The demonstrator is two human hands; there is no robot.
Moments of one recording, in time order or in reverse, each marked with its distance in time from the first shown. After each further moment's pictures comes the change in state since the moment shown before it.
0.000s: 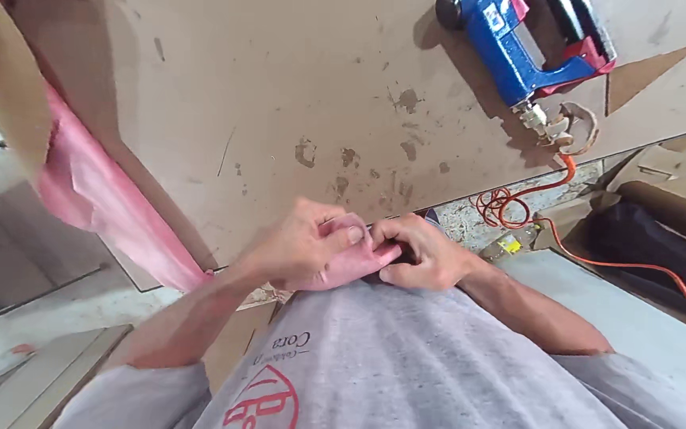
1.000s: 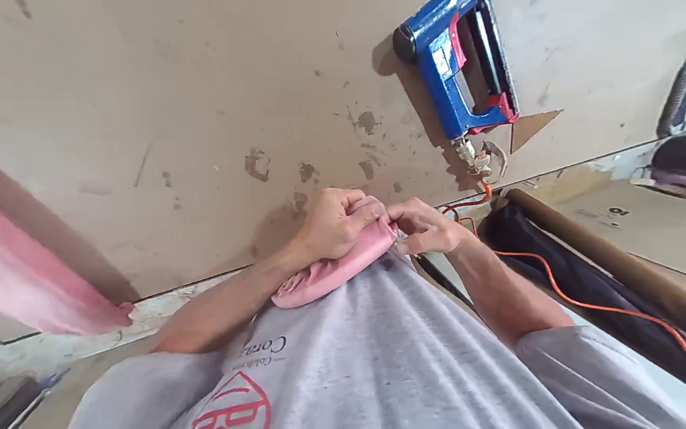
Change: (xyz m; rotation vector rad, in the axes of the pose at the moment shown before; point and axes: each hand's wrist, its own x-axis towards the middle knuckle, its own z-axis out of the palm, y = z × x) left_hand 0.097 -0.027 0.062 -0.305 0.191 0.054; right_hand -0.025 0.014 -0.093 0.167 -0.061 0.226
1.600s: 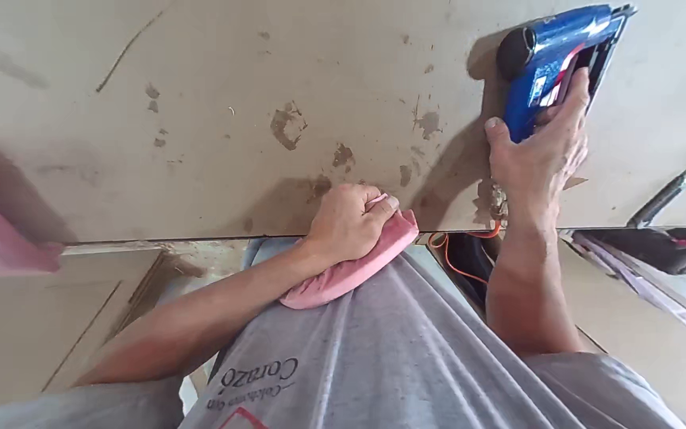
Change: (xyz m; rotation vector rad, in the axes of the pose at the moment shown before) left_hand -0.002 -0.007 -0.009 0.055 0.169 -0.381; right_hand 0.064 -0.060 -0.110 -1.484 0.950 0.672
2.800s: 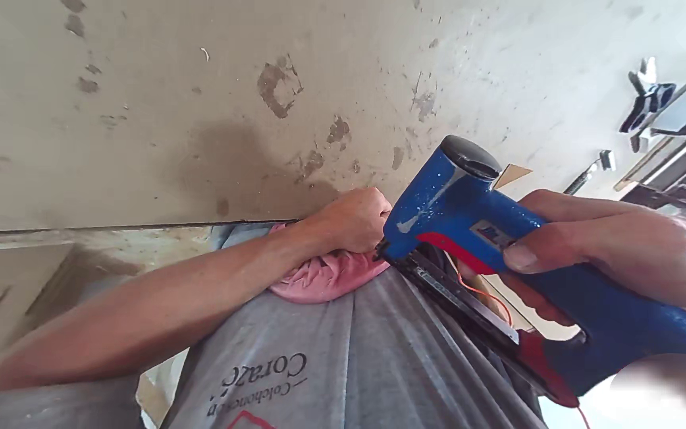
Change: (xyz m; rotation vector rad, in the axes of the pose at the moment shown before) left_hand 0.009 -0.005 0.005 0.175 -0.573 0.192; right_hand -0.067 -0.104 -0.151 0.460 -1.596 0.345
